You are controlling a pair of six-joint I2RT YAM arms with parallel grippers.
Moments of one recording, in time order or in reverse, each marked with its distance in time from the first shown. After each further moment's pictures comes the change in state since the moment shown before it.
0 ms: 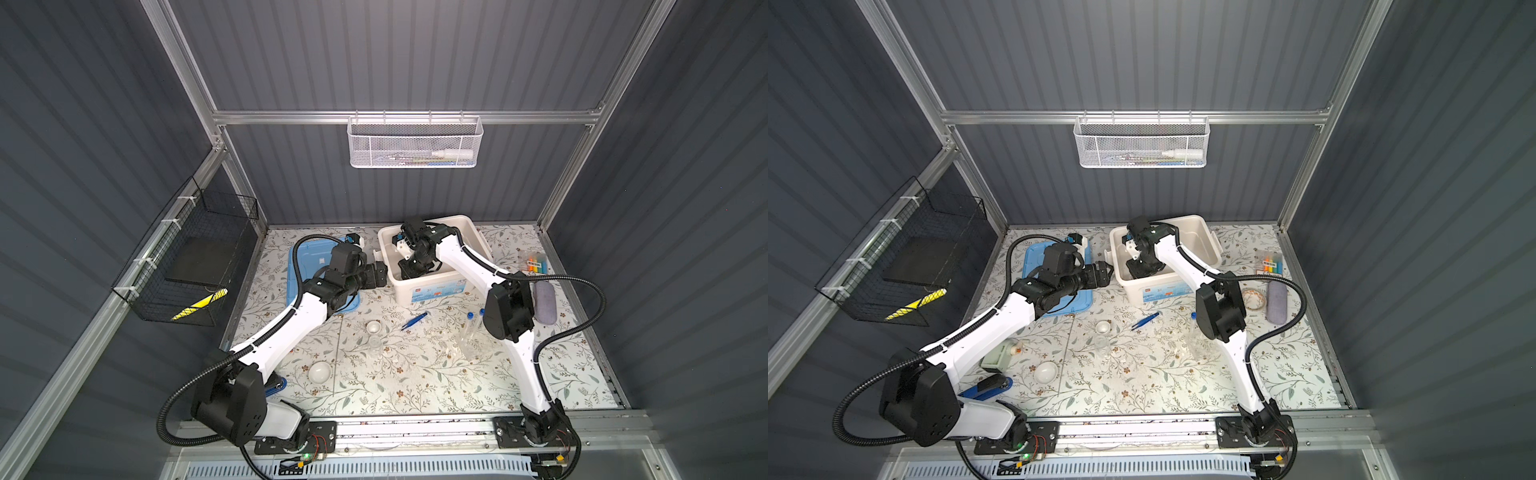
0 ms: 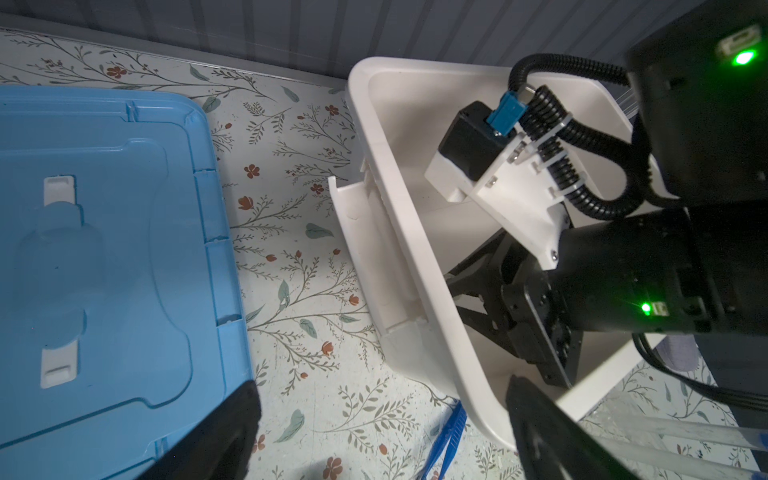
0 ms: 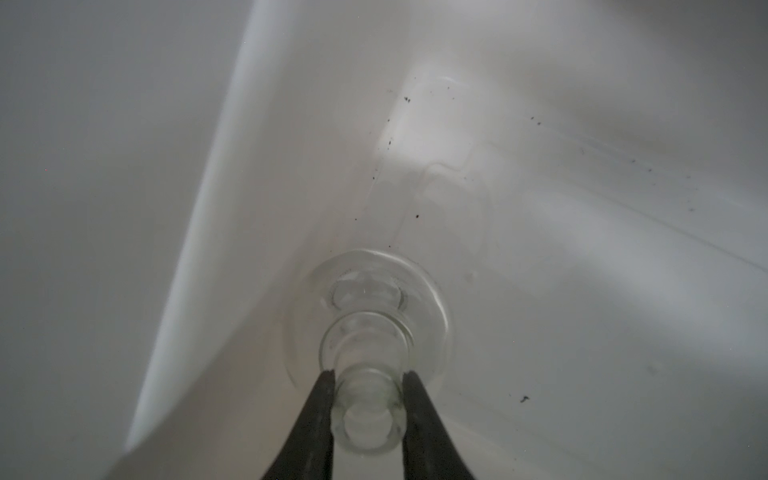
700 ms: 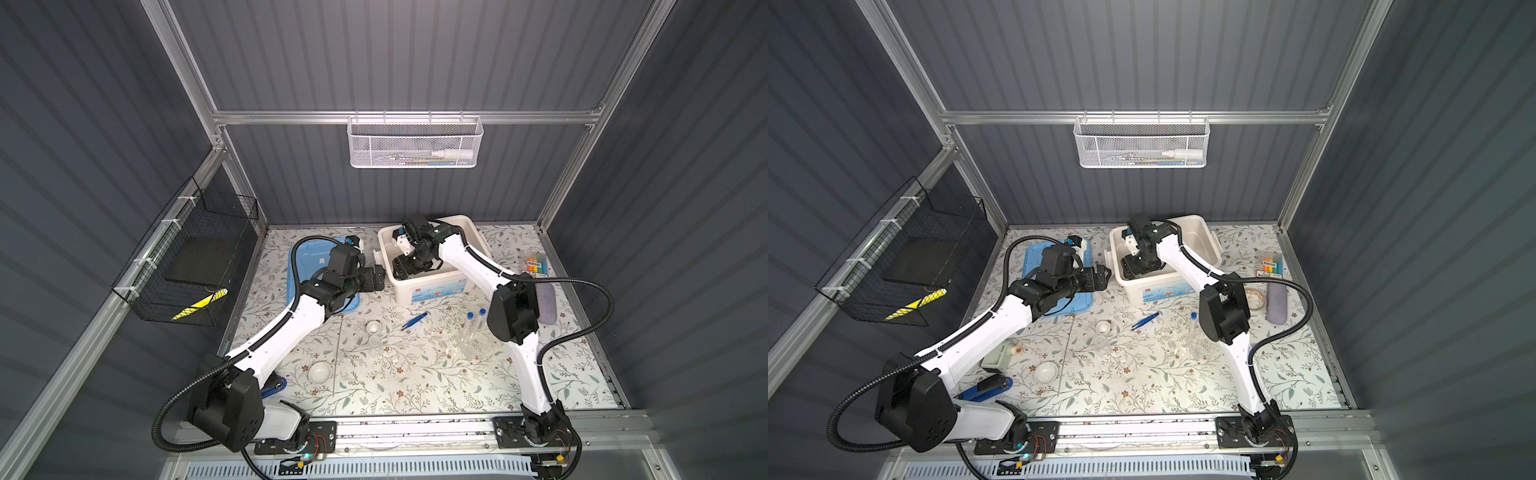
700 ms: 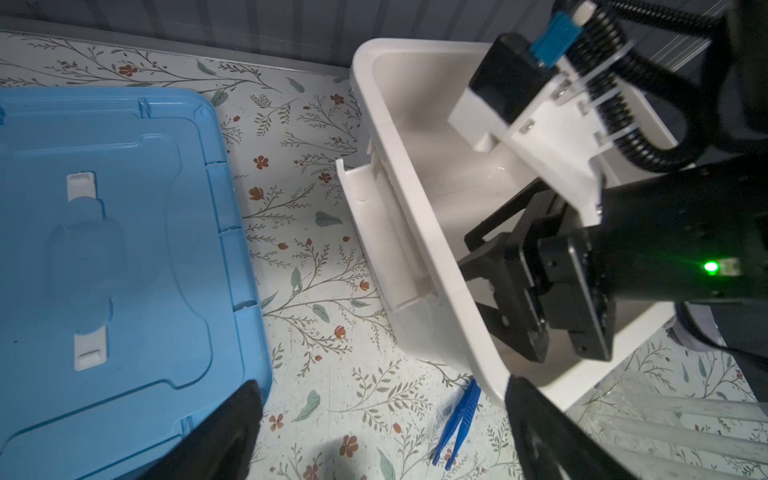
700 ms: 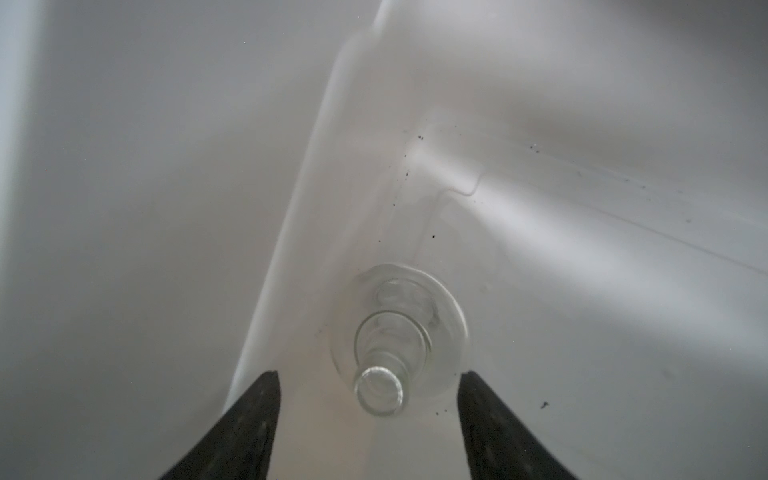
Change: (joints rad) left arm 0.000 -0.035 -0.010 -0.063 -0.010 0.041; right arm 0.002 -0.081 -0.059 0.082 -0.036 0.076
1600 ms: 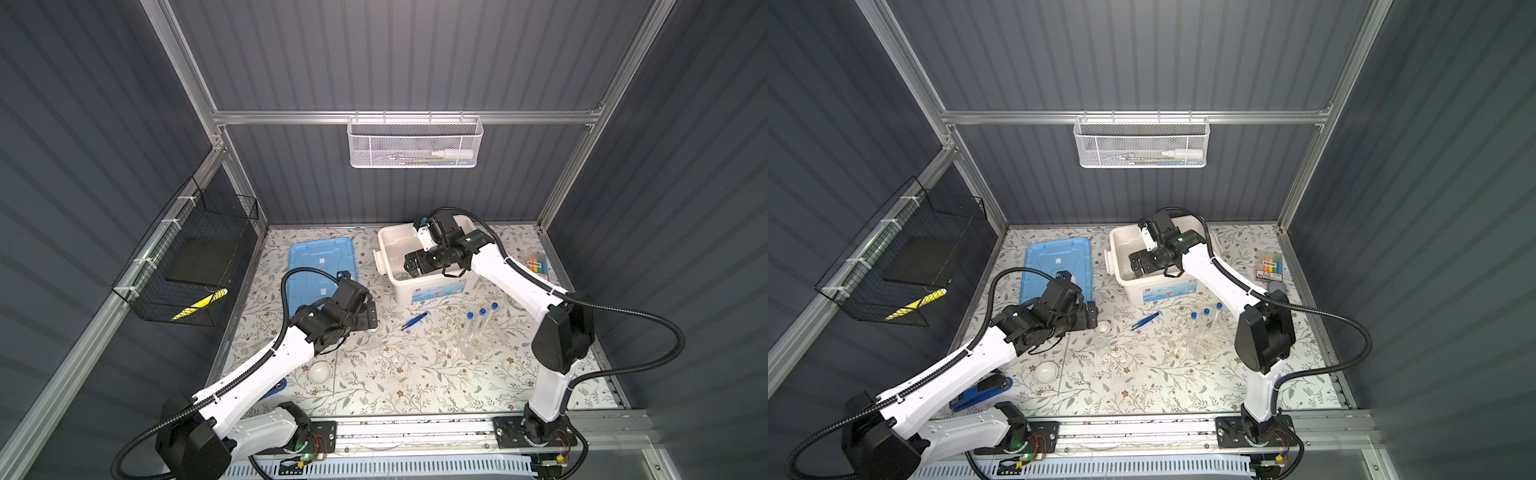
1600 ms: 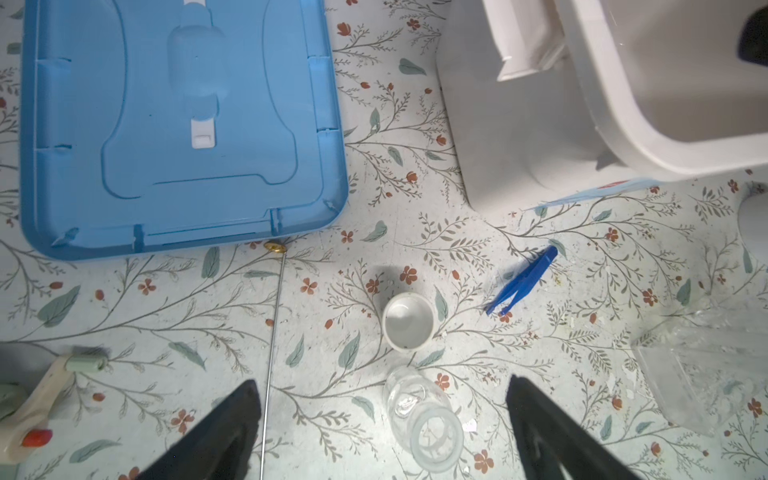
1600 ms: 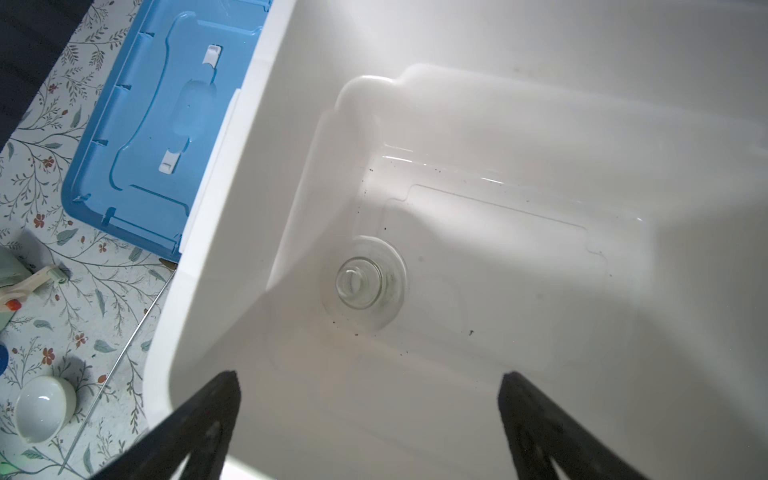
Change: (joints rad) left arm -0.220 -0.231 -0.134 -0.389 -0.271 -0.267; right arm -0.013 -0.409 -0.427 0.235 0.129 0.058
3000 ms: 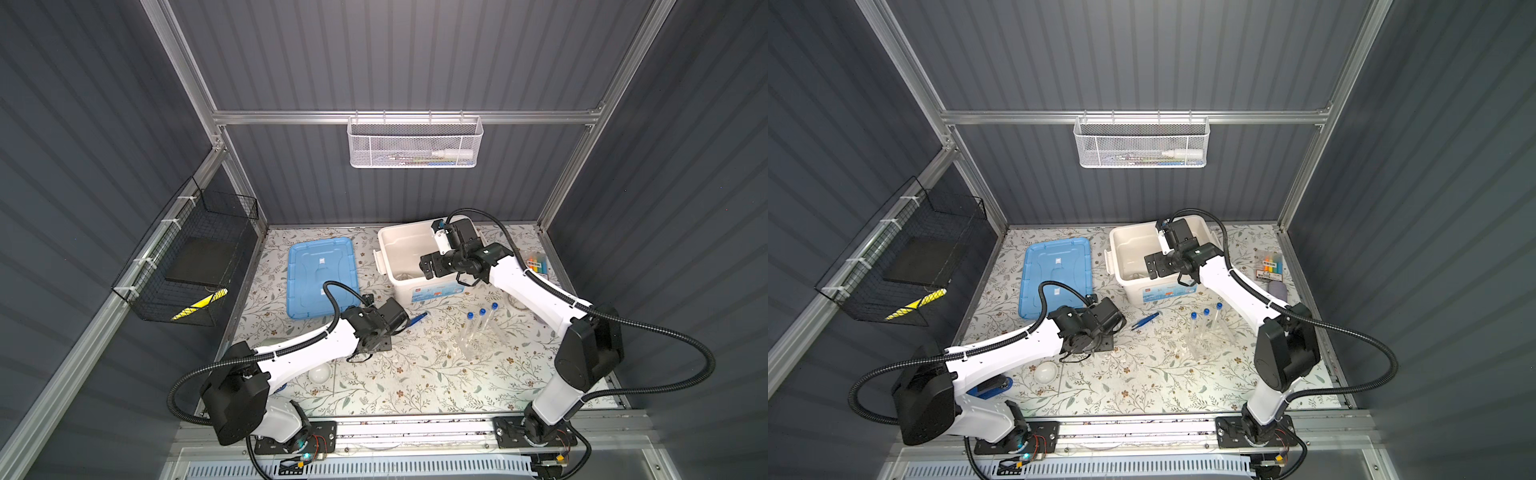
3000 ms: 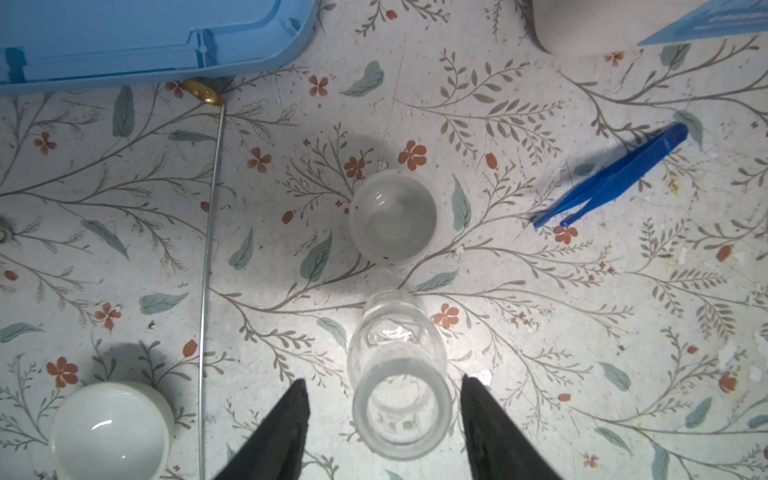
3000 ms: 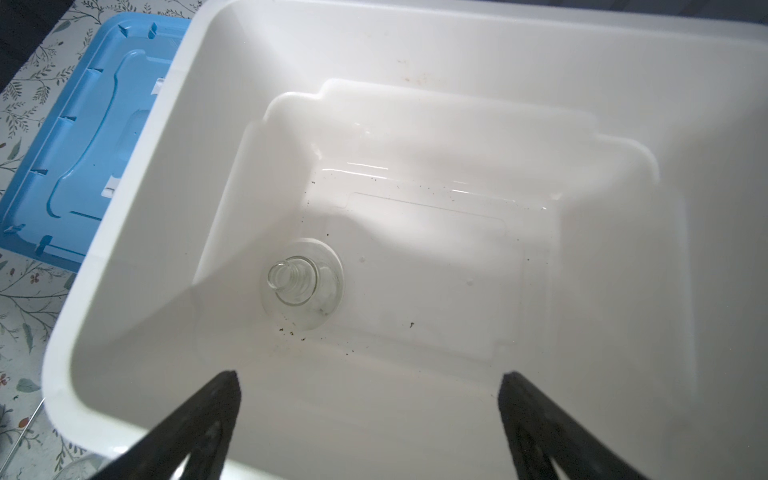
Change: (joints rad) left arm -0.215 0.294 0.050 -0.118 -0.032 -0.273; right arm -0.055 -0.140 -0.229 0.173 0.076 -0.019
